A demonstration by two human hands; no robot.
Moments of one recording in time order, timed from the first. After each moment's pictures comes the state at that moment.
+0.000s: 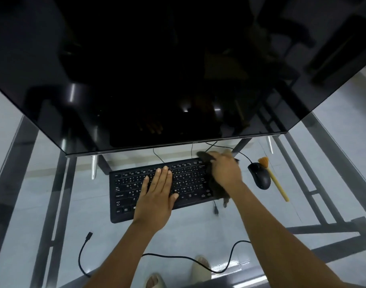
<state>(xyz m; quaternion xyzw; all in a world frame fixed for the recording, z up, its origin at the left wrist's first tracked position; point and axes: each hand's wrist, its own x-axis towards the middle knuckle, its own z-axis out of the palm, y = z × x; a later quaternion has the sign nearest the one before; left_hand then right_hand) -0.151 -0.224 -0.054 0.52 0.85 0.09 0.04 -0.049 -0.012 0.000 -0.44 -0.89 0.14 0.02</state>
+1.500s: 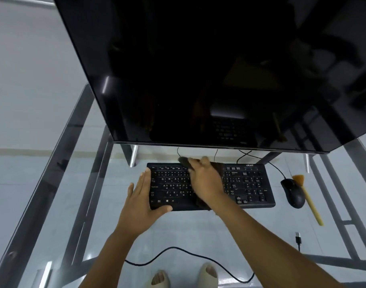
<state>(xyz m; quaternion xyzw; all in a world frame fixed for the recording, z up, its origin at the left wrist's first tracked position) -0.202 -0.329 -0.046 0.35 0.85 0.35 0.17 -0.134 -0.126 0.001 -0.27 -0.94 0.18 0.02</state>
